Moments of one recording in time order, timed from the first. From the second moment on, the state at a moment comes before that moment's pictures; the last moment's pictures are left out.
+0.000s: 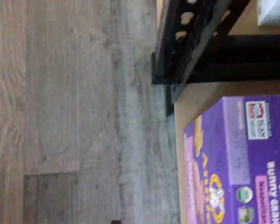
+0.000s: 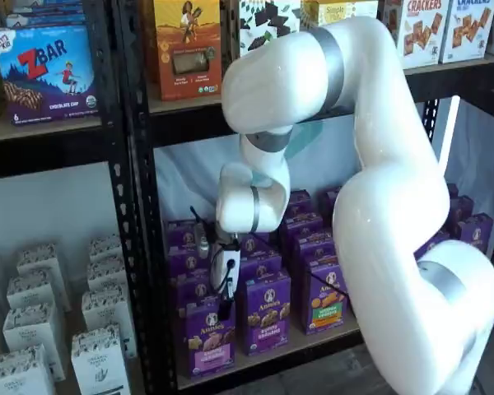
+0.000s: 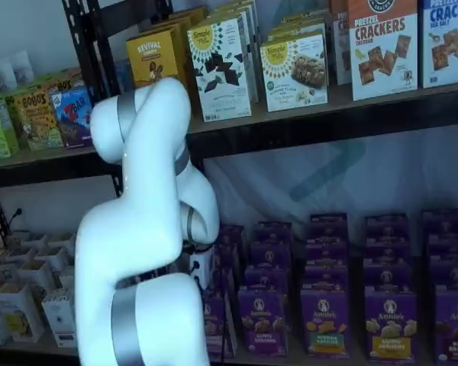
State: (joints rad) arm 0.38 0.74 -1.17 0.44 0.36 -1.59
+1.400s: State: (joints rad) arm 0.36 0.93 -1.37 0.36 0.37 -1.54
